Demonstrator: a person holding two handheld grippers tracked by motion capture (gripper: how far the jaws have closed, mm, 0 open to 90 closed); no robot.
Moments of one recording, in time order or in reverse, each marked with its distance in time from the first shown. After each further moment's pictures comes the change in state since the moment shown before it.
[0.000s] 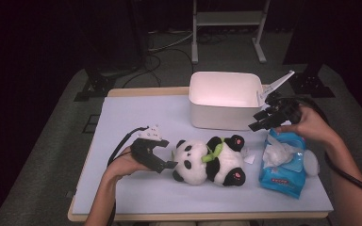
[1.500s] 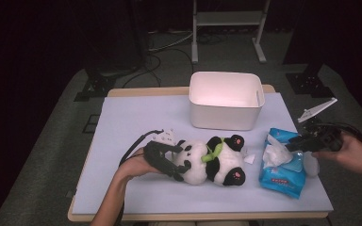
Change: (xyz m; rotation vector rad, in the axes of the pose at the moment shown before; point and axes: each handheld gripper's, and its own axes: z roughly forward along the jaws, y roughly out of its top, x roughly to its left) left arm -0.016 0.015 0.029 0.026 -0.095 0.065; right arm -0.002 -0.110 -0.029 0.071 -0.118 0.147
